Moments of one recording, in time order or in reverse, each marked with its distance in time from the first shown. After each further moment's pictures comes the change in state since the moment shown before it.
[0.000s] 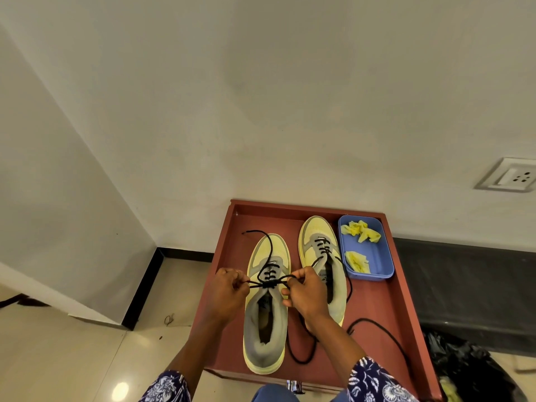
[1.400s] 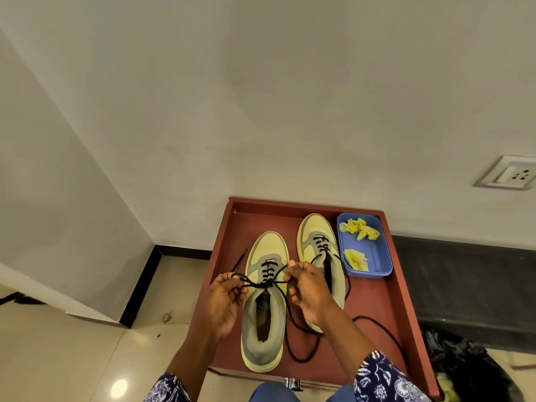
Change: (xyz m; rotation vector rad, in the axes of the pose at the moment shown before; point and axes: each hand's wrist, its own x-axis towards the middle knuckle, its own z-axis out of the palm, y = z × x) left_hand -0.009 0.008 0.002 -1.217 -0.010 -0.571; right_hand 0.001 -0.017 -0.010 0.259 -0.183 0.164
